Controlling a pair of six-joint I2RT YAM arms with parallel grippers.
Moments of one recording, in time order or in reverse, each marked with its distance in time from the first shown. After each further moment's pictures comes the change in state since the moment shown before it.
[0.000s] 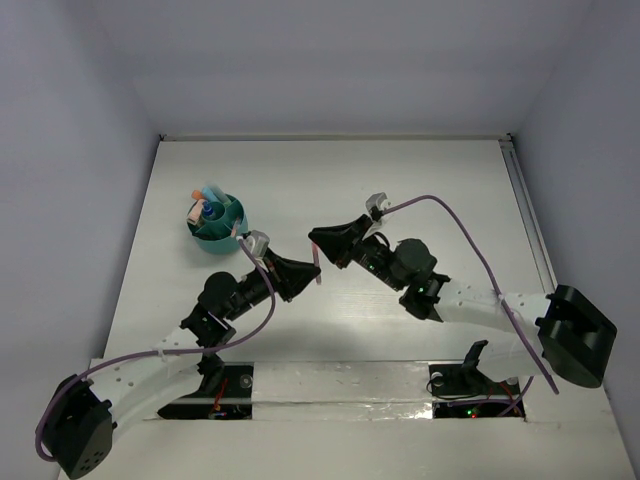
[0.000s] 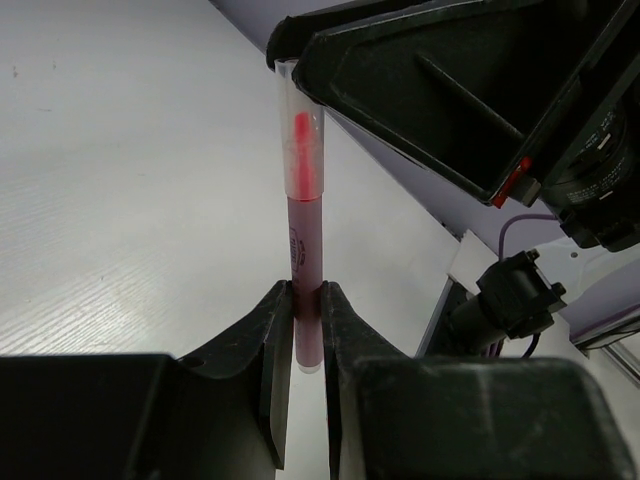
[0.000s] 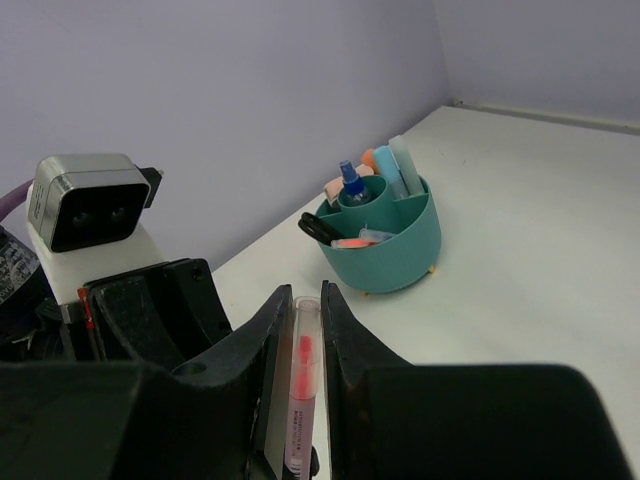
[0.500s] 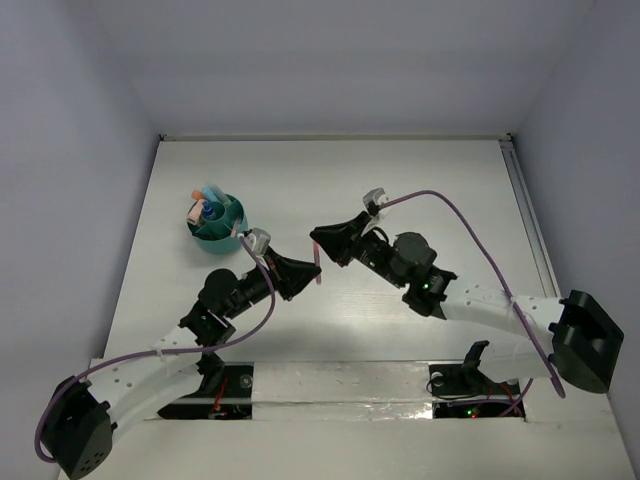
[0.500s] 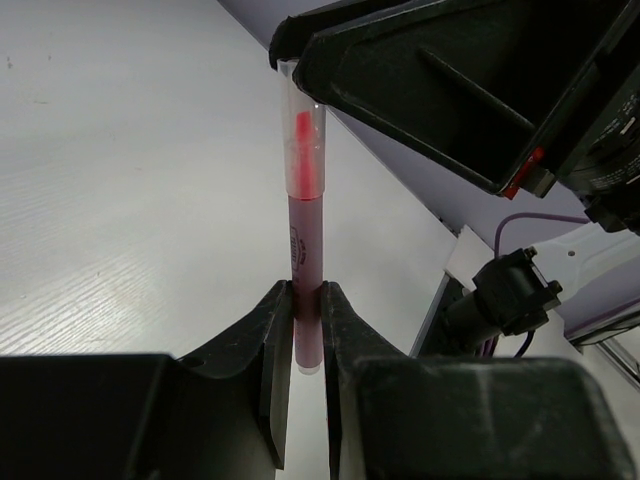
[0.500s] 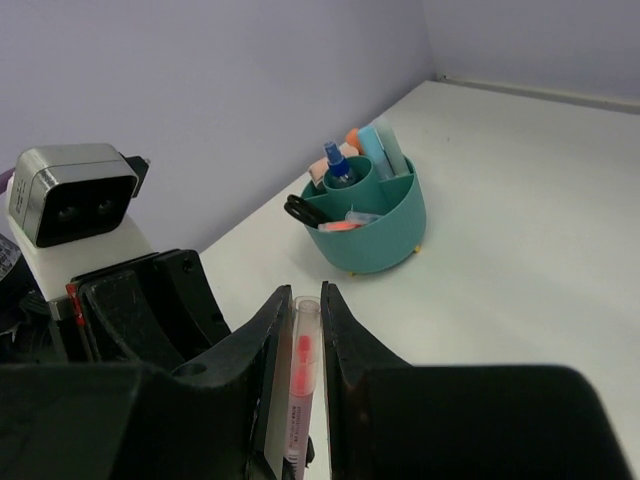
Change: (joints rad) left arm 0.002 -0.003 0.029 -0.050 0.010 -0.005; right arm 0.000 -0.046 0.048 -0.163 -0.007 -0.014
